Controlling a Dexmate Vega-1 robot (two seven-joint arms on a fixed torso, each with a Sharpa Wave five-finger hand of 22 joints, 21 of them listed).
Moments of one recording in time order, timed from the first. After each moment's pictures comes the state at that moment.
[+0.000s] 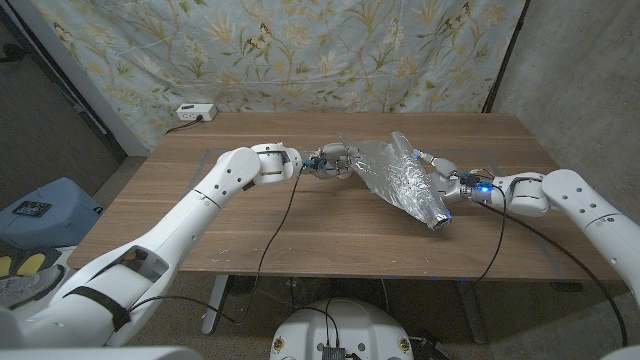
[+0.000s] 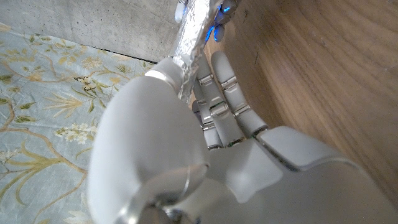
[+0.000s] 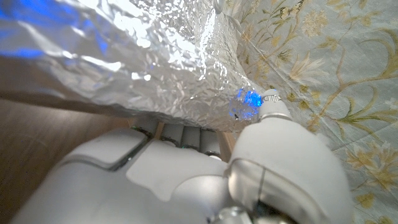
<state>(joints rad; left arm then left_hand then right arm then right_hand) 0.62 0.46 0.49 -1.69 -1.21 0.74 0.22 1.42 0.04 0.45 -0.17 0.49 0.43 0.18 0.20 0.24 0.52 0.02 0.95 0.70 0.93 -0.14 0.60 0.56 0.61 -0.09 1.31 0.18 -0.80 -0.78 -0.19 -1.37 1.52 -0.88 0.34 0.80 0.02 0.16 -0.09 0.19 0.58 0.17 0.19 0.24 0.57 0.17 0.54 0.33 0.76 0.05 0.25 0.40 0.85 0.13 0.22 0.18</state>
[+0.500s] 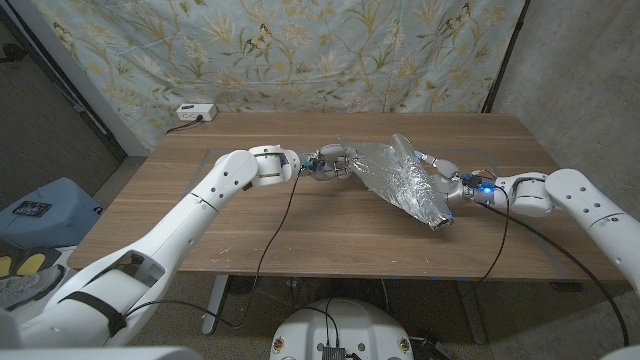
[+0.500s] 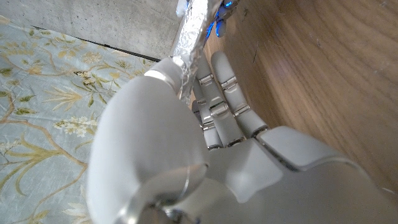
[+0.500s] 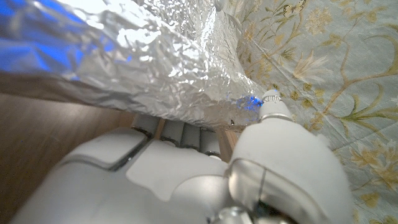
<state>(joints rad) 0.64 0.47 0.48 -1.72 -1.24 0.73 0.26 1.42 0.04 0.45 -0.17 0.49 0.43 0.18 0.20 0.24 0.52 0.02 0.95 0.70 0.93 -0.14 0.60 0.56 0.60 -0.09 1.31 0.18 -0.80 -0.79 -0.19 -1.37 1.52 -0.90 0.33 0.79 0.03 0.16 -0.09 0.20 0.57 0.17 0.19 0.23 0.57 0.17 0.52 0.32 0.76 0.05 0.24 0.40 0.86 0.13 0.22 0.18</state>
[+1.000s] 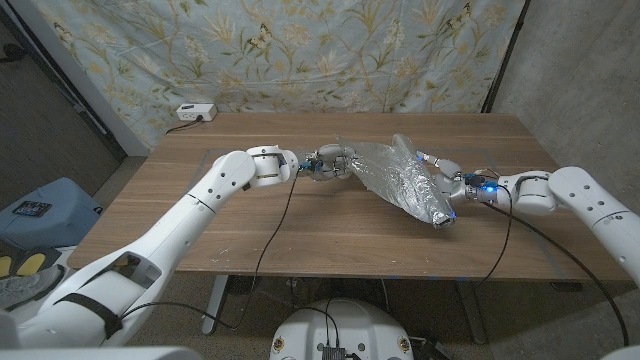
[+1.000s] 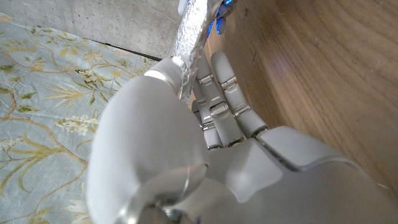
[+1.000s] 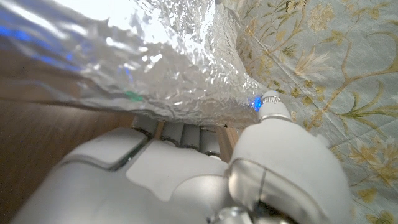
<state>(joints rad) 0.64 0.49 0.48 -1.73 -1.25 0.72 0.26 1.42 0.04 0.46 -0.17 0.49 0.43 0.18 0.20 0.23 0.52 0.02 0.95 0.71 0.93 -0.14 0.60 0.56 0.60 -0.09 1.32 0.18 -0.80 -0.80 -0.19 -1.37 1.52 -0.91 0.32 0.79 0.03 0.16 -0.09 0.20 0.57 0.17 0.19 0.22 0.58 0.18 0.51 0.31 0.76 0.06 0.24 0.40 0.87 0.13 0.22 0.18</state>
